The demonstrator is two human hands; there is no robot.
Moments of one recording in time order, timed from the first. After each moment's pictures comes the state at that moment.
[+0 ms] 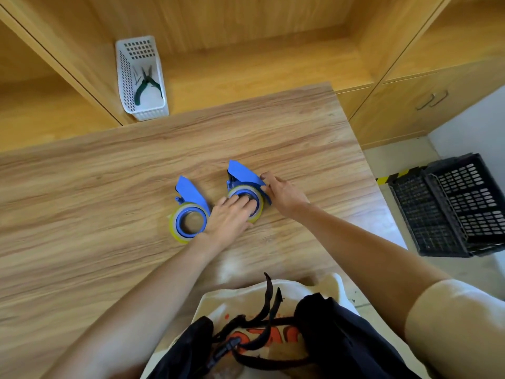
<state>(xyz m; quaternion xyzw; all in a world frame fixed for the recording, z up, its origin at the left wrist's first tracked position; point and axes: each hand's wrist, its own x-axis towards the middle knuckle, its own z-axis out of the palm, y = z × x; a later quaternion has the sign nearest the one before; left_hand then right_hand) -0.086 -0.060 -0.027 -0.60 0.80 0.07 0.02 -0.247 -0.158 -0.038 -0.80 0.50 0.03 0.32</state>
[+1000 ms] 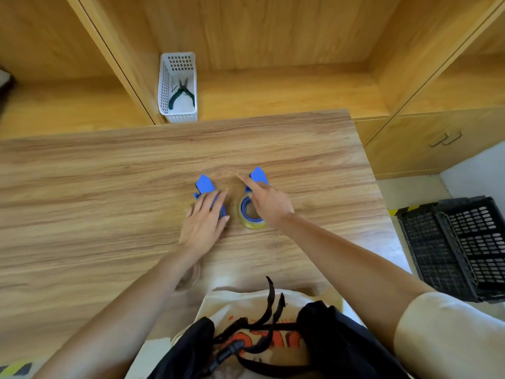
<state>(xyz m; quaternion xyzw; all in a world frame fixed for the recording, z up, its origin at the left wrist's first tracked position) -0.030 -0.005 -0.026 -0.76 0.64 0.10 -0.07 -0.189 -0.121 0.007 -0.88 0.44 0.03 0.19</state>
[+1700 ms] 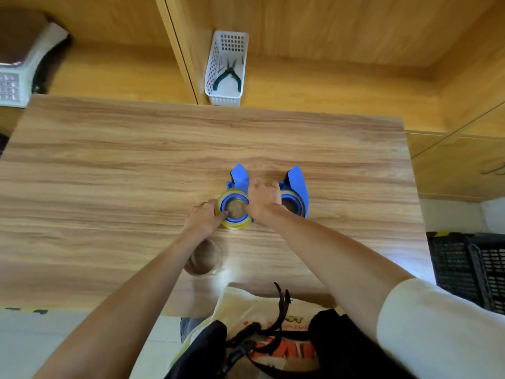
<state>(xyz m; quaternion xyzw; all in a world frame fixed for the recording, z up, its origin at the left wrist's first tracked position) 0.025 0.015 -0.046 -0.86 0.36 0.36 -0.07 -0.091 -0.104 -0.024 -0.89 0.38 0.21 0.09</state>
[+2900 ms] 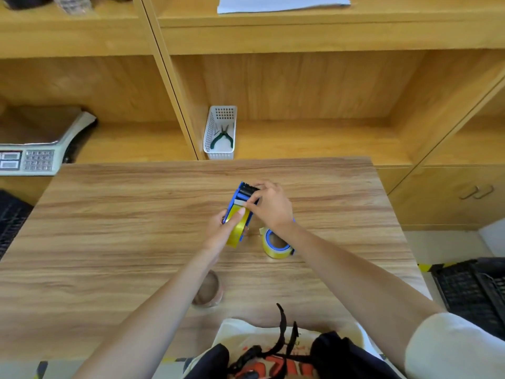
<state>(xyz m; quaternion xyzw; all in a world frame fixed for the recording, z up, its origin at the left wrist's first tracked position) -0.027 -0.004 0.048 -0.69 0.24 0.43 -0.53 -0.128 -0.122 0.054 -0.84 0.44 -0.16 0.29</state>
